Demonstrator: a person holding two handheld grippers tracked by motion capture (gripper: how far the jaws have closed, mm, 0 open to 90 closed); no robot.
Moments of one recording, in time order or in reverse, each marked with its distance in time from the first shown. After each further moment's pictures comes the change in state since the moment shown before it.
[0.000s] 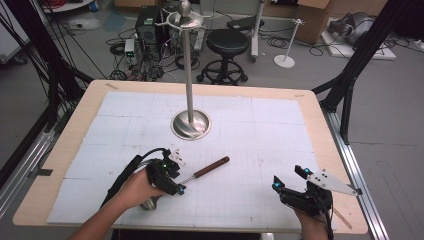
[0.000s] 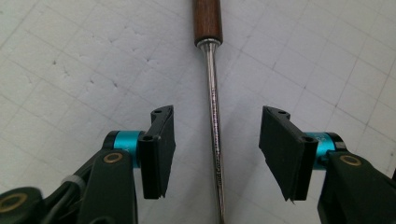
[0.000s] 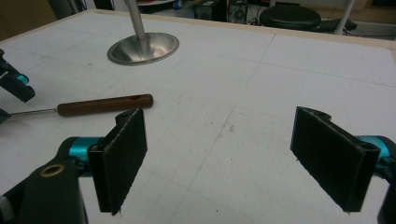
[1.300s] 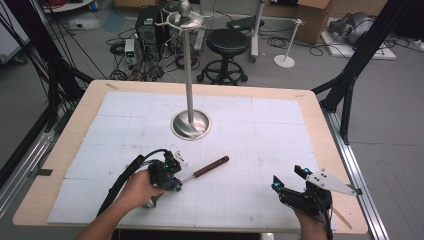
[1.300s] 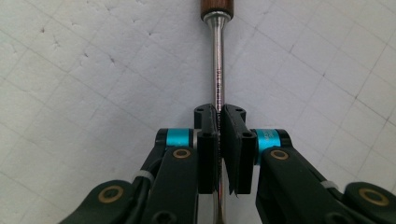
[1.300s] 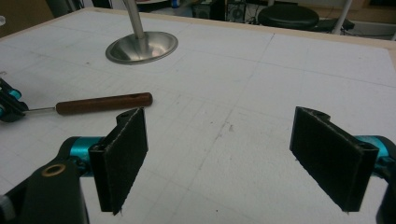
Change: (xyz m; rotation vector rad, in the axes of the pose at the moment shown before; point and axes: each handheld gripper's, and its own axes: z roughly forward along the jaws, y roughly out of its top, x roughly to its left) left arm 0.001 0.001 0.008 0.083 0.015 -0.059; right arm 0.003 0.001 0.000 0.002 -0.006 -0.001
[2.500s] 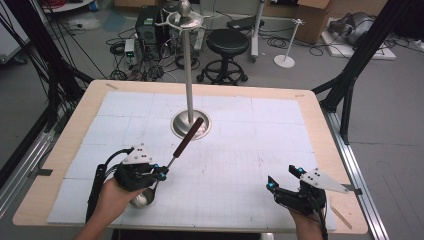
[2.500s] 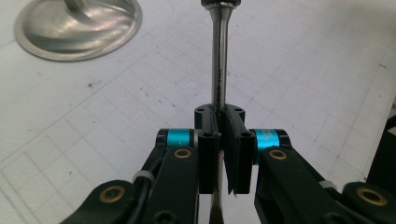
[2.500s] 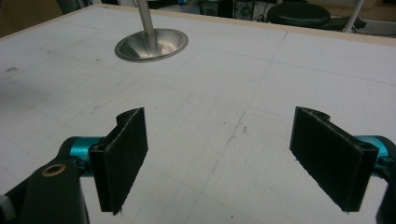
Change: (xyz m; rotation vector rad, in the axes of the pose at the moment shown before) left arm 0.000 -0.058 -0.067 -0.511 0.088 -0.079; right arm 0.008 0.001 0.009 0.010 0.030 -0.013
